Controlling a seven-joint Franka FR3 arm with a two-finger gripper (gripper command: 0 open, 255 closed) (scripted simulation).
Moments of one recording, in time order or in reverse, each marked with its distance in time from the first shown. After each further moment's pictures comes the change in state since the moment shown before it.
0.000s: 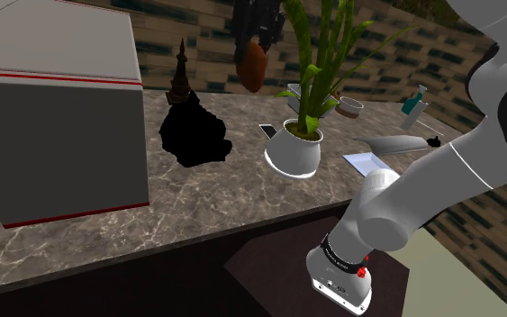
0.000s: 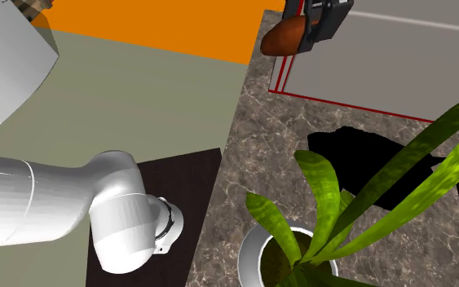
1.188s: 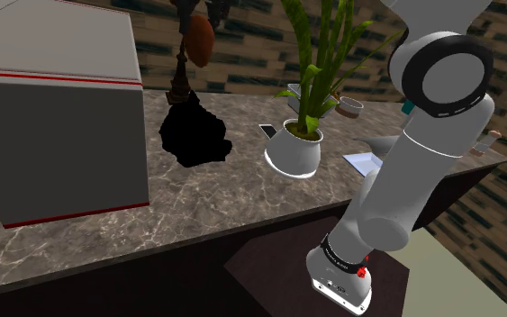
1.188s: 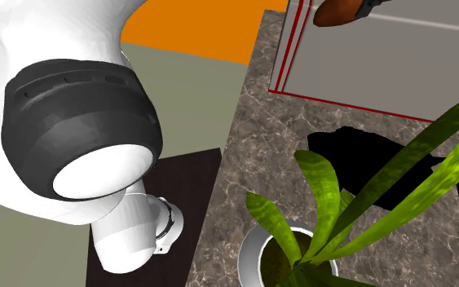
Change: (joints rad) arm 0.016 0.429 0.039 0.503 -0.050 -0.074 0.056
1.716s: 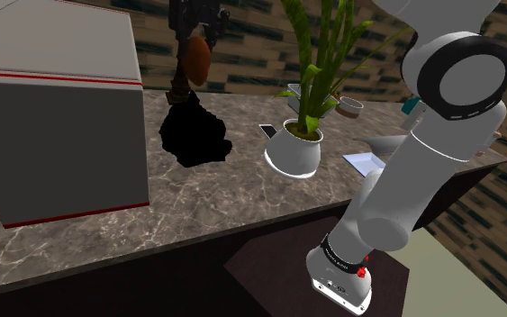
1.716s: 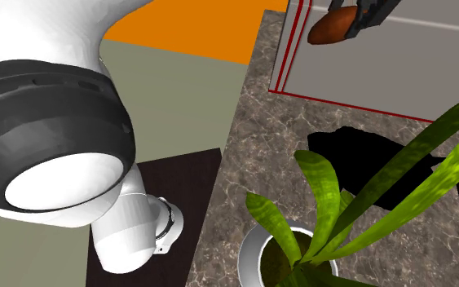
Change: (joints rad) arm -0.004 -0.068 -0.004 -0.200 0.009 0.132 -0.016
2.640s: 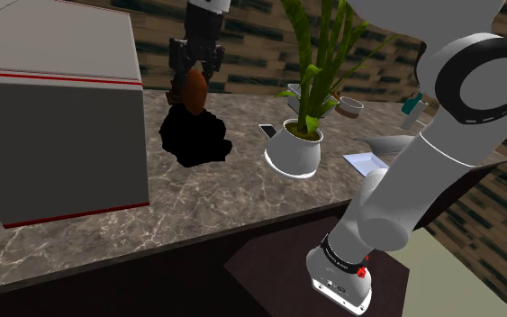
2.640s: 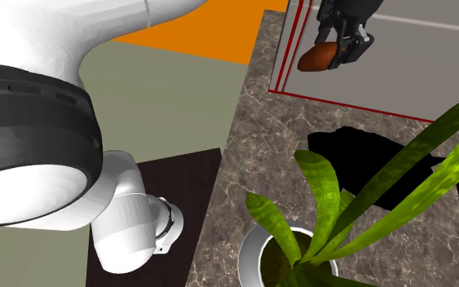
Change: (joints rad) arm -0.002 -0.077 -0.003 -0.288 0.011 0.210 -0.024
